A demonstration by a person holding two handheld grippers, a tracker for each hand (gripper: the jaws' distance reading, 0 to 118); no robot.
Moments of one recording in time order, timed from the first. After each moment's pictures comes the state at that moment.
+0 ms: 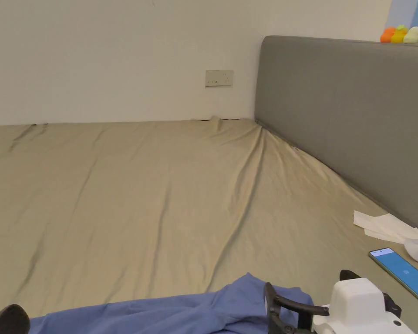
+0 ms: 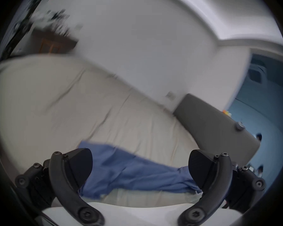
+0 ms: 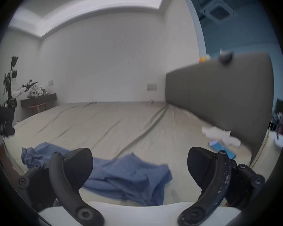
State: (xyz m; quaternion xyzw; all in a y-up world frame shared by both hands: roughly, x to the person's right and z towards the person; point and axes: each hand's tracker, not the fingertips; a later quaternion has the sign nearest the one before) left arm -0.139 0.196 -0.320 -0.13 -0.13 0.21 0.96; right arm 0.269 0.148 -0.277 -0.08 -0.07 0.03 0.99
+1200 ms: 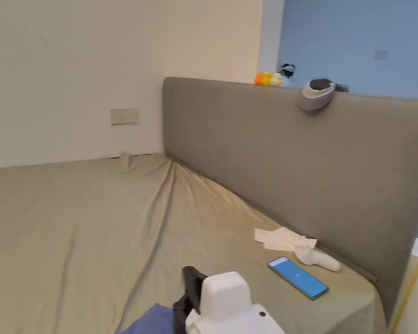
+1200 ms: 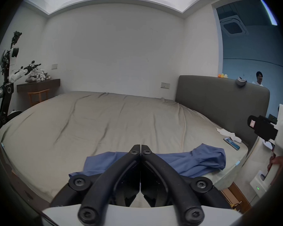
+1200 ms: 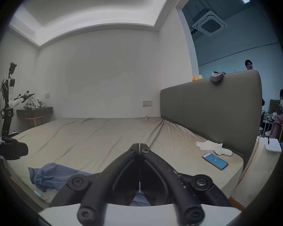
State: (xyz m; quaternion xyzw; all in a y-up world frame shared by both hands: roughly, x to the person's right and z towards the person) left arm -0.081 0.184 -0.303 -0.16 -0.10 0.04 0.98; right arm 0.240 0.179 -0.258 -0.05 -0.10 0.00 0.99
